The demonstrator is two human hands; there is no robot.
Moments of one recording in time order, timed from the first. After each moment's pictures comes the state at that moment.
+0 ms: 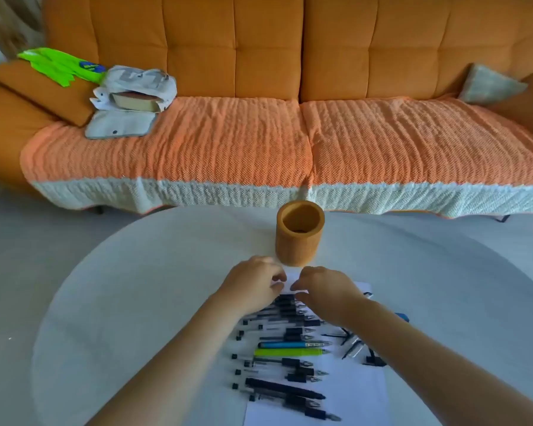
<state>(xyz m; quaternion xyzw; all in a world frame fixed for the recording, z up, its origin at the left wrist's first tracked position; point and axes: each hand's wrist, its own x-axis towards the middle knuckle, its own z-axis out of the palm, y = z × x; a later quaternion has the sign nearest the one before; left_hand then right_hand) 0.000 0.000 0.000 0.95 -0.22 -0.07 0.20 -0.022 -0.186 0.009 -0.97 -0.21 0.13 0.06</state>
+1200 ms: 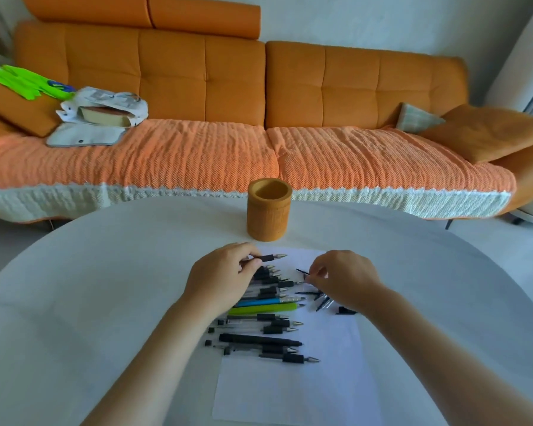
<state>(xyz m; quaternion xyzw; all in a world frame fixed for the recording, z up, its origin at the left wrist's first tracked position) -0.085 0.002 -0.013 0.94 -0.17 0.10 0.29 -0.094 -0.237 -0.011 -1.00 -0.01 0.01 0.09</state>
